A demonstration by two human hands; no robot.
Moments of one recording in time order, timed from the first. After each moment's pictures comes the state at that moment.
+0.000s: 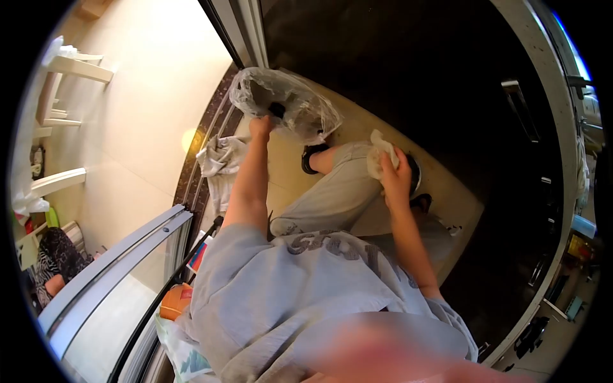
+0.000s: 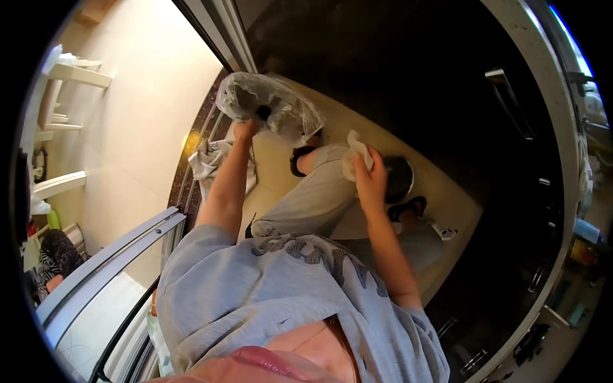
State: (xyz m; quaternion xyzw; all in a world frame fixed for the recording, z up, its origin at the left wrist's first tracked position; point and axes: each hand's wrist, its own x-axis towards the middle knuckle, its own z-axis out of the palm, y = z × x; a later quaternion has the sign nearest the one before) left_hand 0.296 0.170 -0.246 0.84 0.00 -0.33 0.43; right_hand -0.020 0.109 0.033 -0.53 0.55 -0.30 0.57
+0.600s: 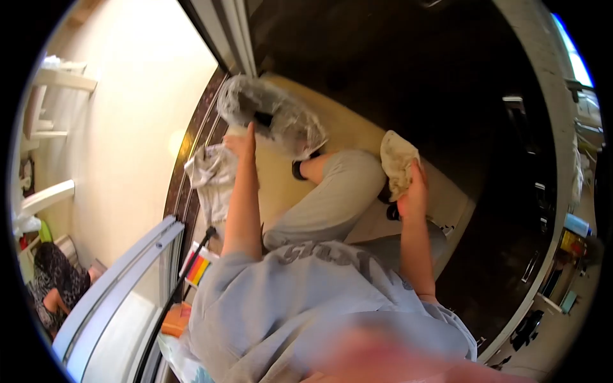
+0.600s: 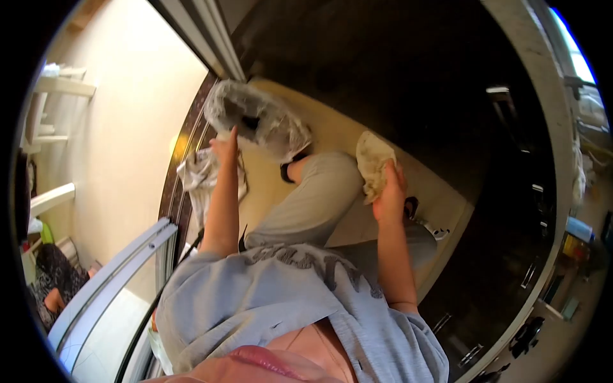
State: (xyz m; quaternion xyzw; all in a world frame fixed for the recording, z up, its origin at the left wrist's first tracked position) left_hand 0.286 0.185 -0.223 0.94 0.02 -0.18 0.30; right_hand -0.040 0.073 0.051 -0.31 0.57 -0.40 0.65
